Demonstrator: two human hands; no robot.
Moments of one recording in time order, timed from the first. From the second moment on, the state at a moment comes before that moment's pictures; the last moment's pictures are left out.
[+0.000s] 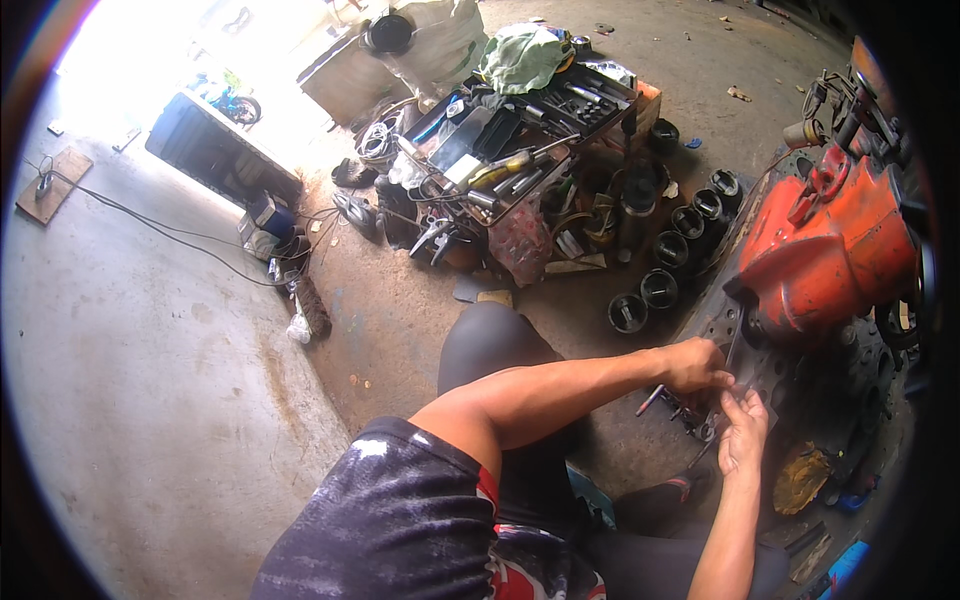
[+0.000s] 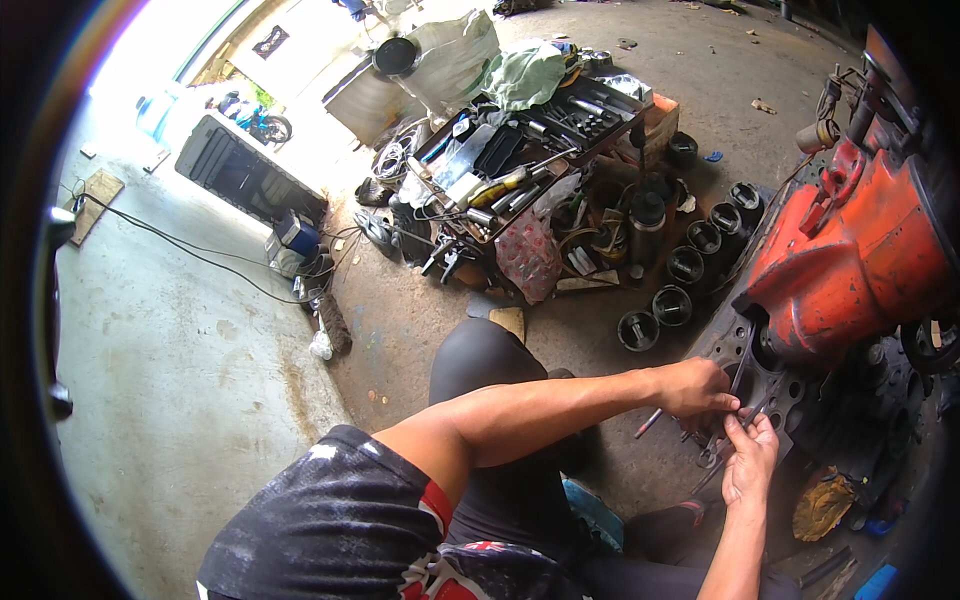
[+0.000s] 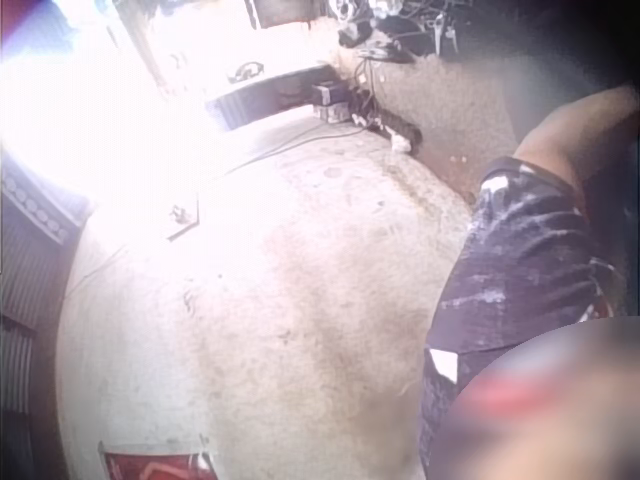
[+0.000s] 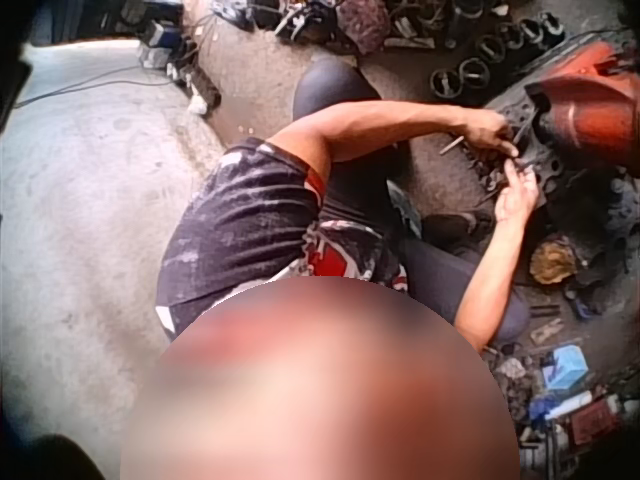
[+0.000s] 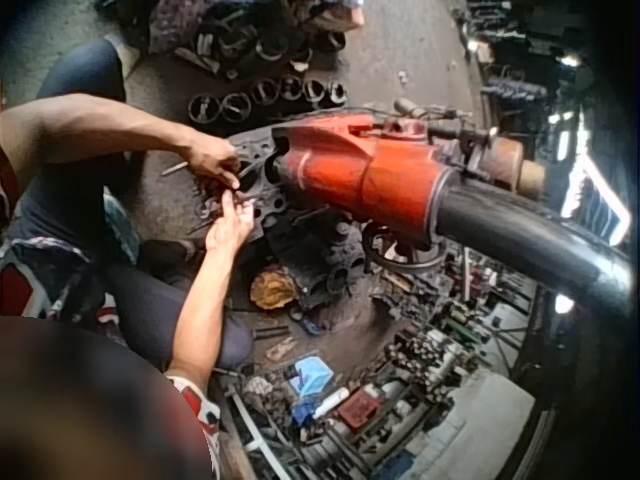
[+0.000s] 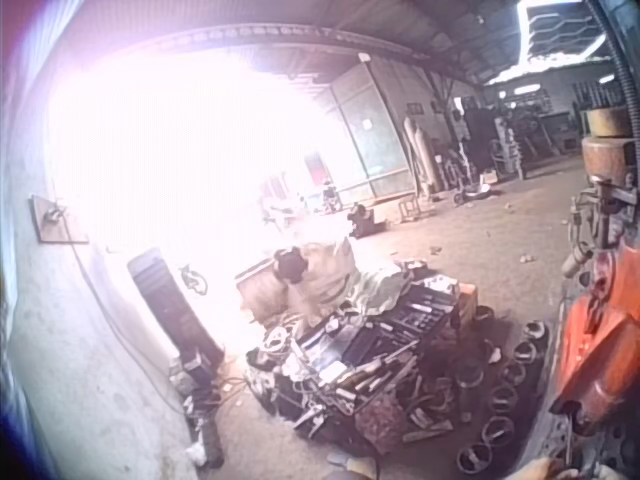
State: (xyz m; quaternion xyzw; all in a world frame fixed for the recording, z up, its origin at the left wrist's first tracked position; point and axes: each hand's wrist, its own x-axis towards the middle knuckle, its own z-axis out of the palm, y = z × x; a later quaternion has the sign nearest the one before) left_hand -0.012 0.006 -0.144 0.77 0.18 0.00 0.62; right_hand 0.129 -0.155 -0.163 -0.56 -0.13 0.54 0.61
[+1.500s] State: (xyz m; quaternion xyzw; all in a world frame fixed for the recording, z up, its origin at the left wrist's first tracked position) left_hand -0.014 0.005 -0.142 0.73 0.19 -0.02 0.66; right_hand 0.125 -0.154 -0.161 -0.58 -0.11 0.53 0.61
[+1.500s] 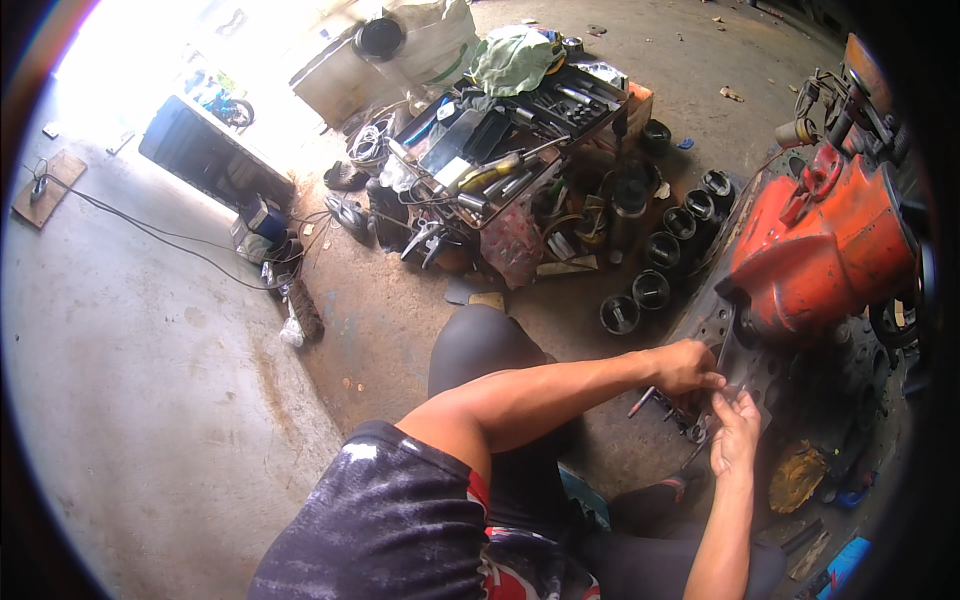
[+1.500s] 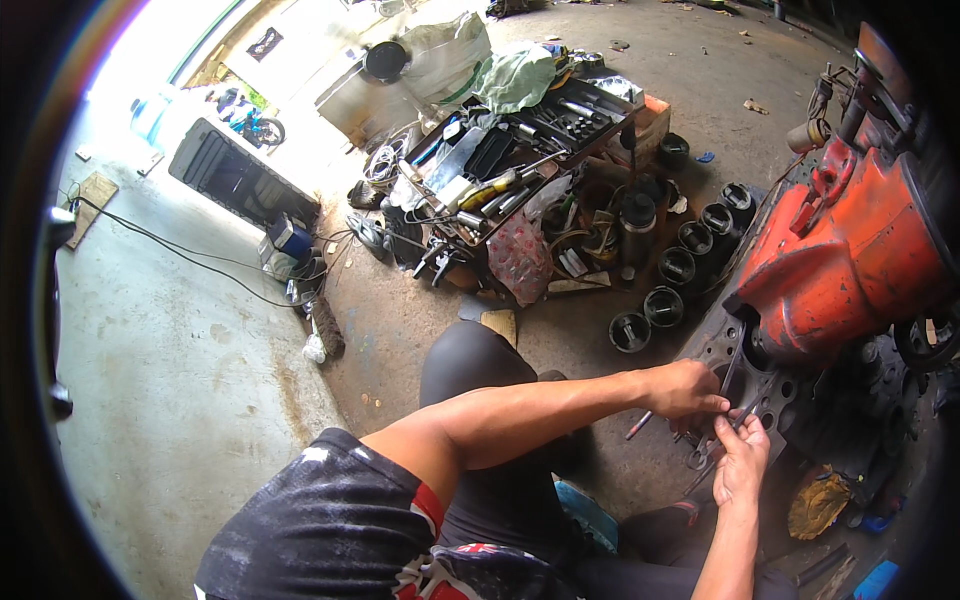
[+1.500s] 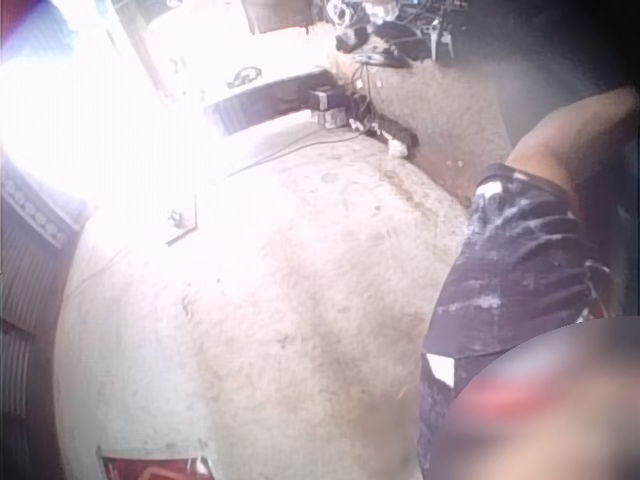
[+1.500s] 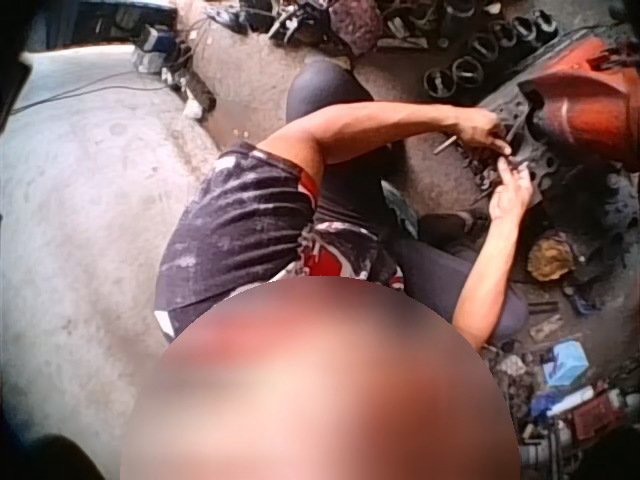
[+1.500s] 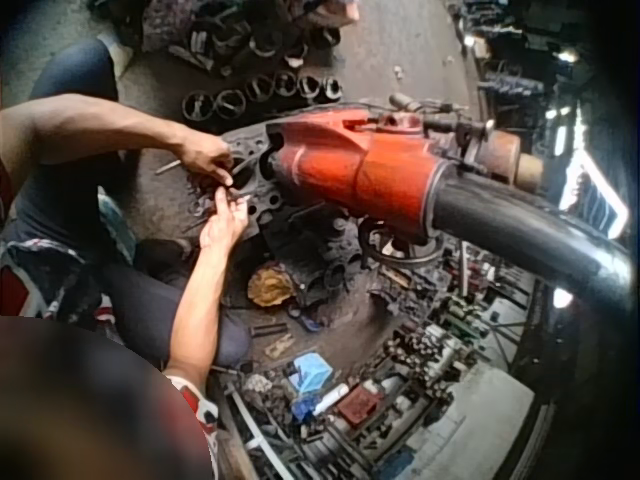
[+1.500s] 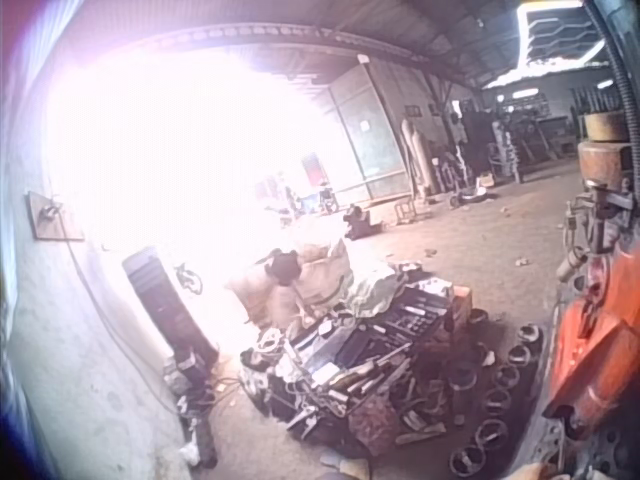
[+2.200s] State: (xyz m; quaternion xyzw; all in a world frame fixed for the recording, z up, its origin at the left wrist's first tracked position) left_hand -0.015 0.006 -0.139 0.72 0.19 -0.02 0.67; right_hand 0.127 -0.154 -0.163 -0.58 -0.13 0.53 0.61
